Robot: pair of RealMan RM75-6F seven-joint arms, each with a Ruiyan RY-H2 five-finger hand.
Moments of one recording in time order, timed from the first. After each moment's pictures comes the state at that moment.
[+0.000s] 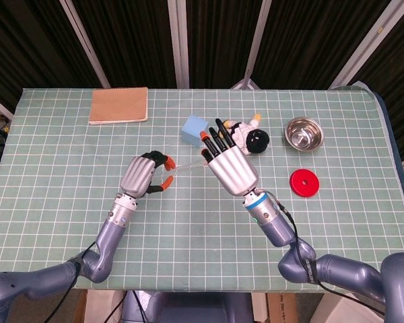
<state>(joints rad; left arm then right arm) -0.76 -1.83 -0.27 -1.17 1.37 1.20 -0.06 0.85 -1.60 0.30 -1.41 -1.49 1.24 -0.66</state>
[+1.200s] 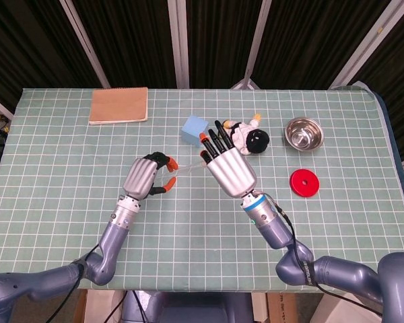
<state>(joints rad) -0.75 -1.85 -0.28 -1.19 1.35 1.21 -0.05 0.85 -1.61 0.29 -1.42 -1.46 1.25 -0.70</state>
